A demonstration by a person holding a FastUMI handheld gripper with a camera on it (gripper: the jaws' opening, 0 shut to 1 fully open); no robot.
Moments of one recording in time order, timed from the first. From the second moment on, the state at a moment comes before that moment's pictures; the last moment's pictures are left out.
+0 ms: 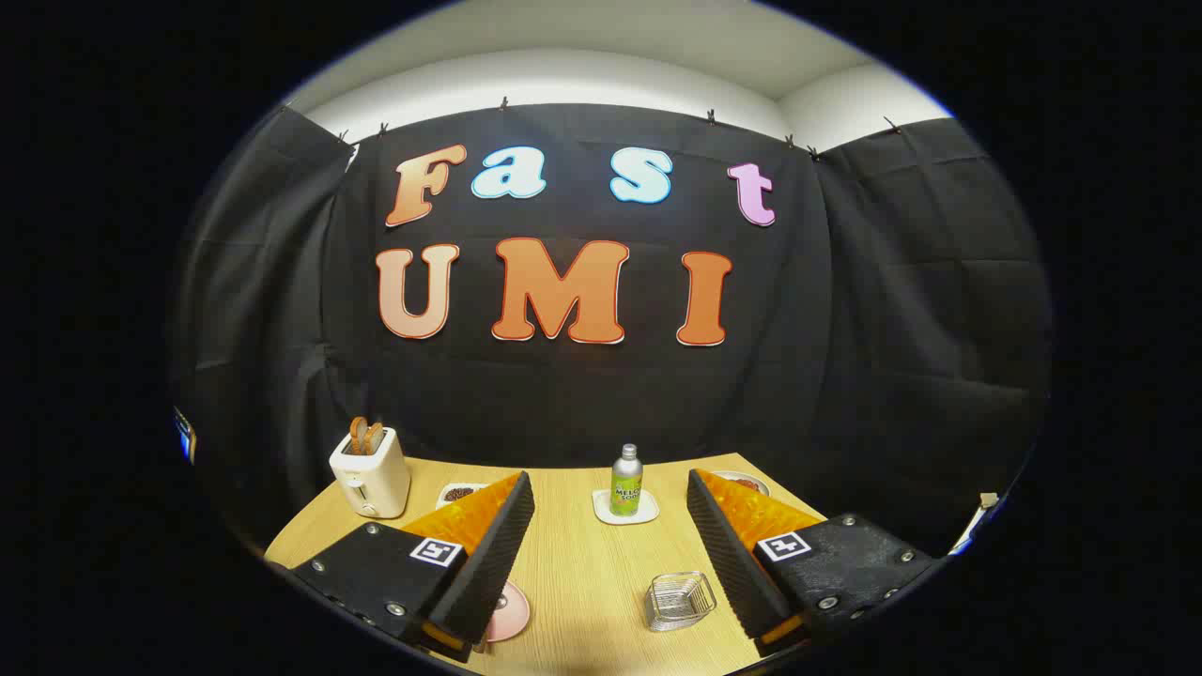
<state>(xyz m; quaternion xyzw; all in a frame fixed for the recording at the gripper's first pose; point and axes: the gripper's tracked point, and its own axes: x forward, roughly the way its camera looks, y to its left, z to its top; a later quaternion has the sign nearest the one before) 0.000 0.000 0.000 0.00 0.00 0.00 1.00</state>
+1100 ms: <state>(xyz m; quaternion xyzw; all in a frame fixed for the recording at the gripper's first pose) 0.021 0.049 -0.034 0.00 0.04 0.05 1.00</state>
